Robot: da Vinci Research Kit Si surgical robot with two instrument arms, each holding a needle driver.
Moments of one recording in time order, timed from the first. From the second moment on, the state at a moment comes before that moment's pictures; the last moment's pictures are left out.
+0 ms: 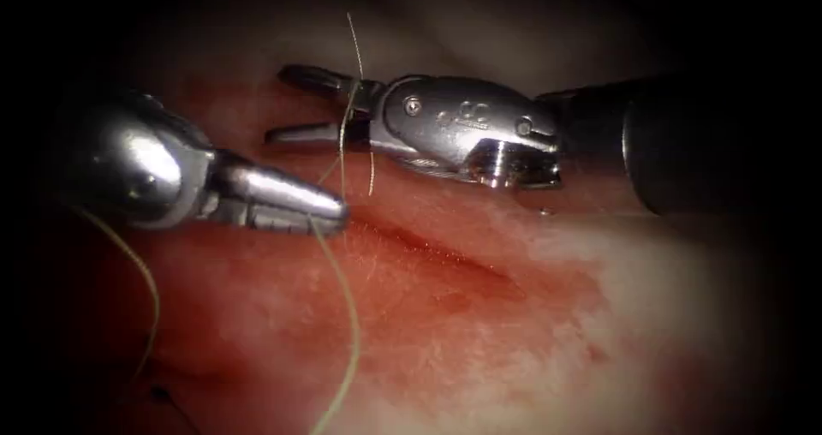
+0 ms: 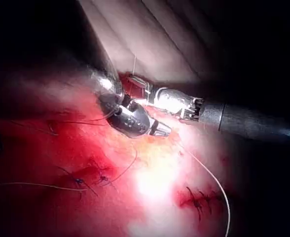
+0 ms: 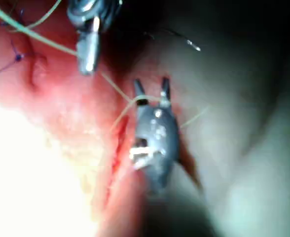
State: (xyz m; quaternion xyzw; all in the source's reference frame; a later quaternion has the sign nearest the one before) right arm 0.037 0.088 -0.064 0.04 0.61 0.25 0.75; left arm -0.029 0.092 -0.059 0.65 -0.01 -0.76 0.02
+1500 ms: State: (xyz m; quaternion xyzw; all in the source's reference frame) right arm 0.039 0.084 -0.063 0.11 0.63 0.18 0.75; left arm -0.028 0.103 -0.048 0.81 0.05 -0.59 0.01
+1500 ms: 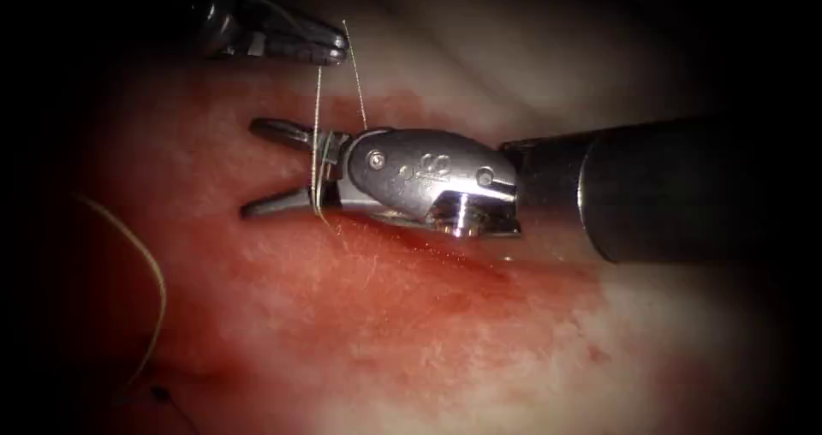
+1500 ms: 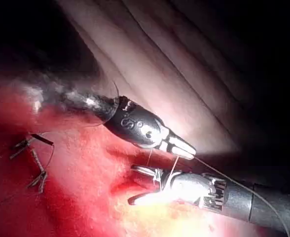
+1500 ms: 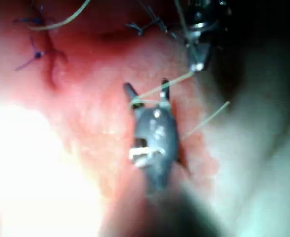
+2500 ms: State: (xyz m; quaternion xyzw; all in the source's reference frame) right arm 0.036 0.084 -0.064 0.12 0.70 0.25 0.66; left arm -0.025 0.098 -0.038 0.79 0.05 -0.61 -0.02
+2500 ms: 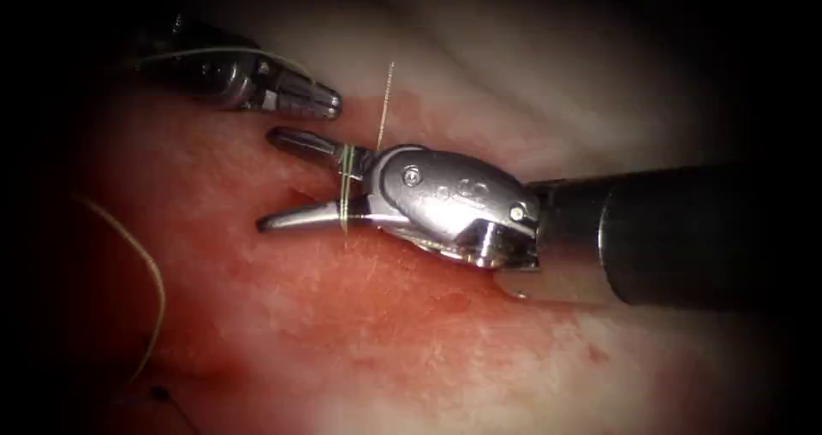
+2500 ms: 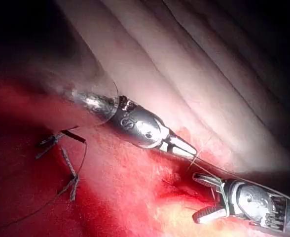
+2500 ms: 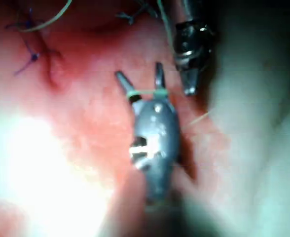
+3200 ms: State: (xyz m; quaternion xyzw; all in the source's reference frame) right arm 0.033 0.085 -0.063 0.11 0.70 0.34 0.62; left arm -0.024 0.094 -0.038 0.79 0.06 -0.61 -0.03
